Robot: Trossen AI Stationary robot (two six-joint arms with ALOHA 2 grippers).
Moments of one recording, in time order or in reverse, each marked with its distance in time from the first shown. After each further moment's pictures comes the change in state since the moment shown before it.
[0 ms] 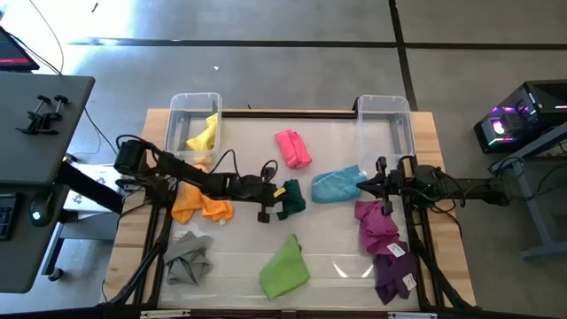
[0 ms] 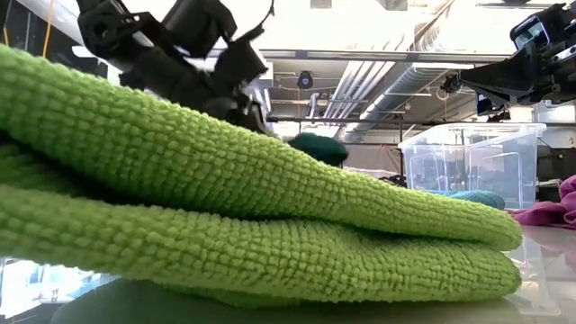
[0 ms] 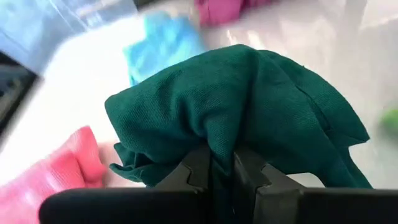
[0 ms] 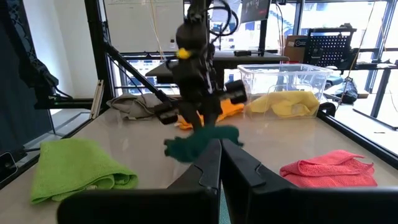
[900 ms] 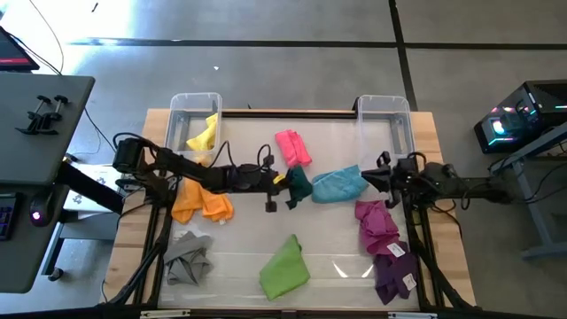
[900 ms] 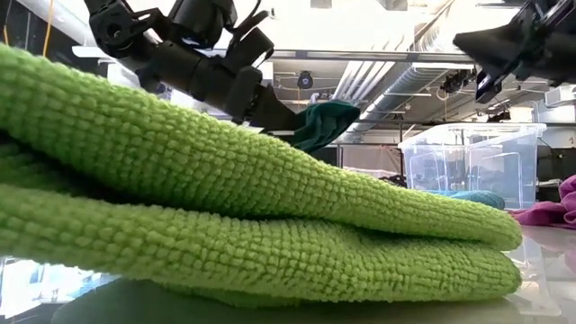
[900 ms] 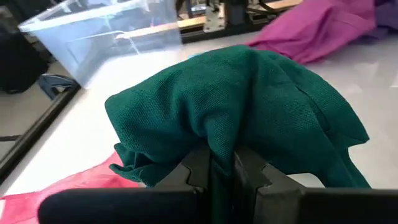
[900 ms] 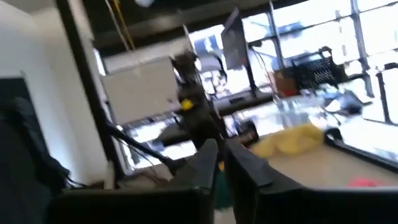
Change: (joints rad) left arm 0.066 -0.011 0.022 0.113 -0.006 -0.110; right arm 0.000 0.081 0.000 0.294 0.088 0.239
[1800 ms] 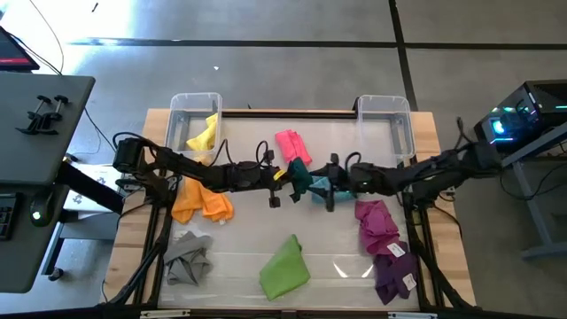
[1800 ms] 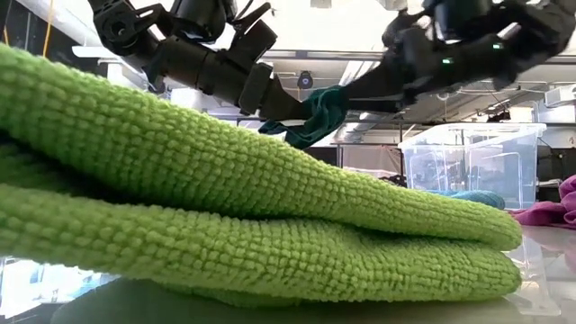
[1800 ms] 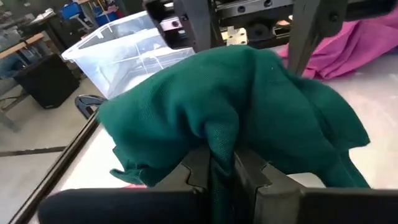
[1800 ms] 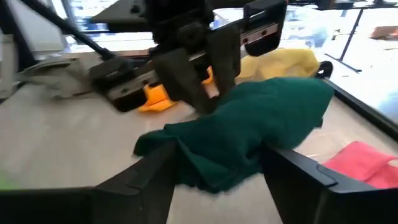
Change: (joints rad) left arm 0.006 -0.001 0.018 0.052 -0.067 0.075; right arm 0.001 1.304 0.480 0.358 0.074 -0.213
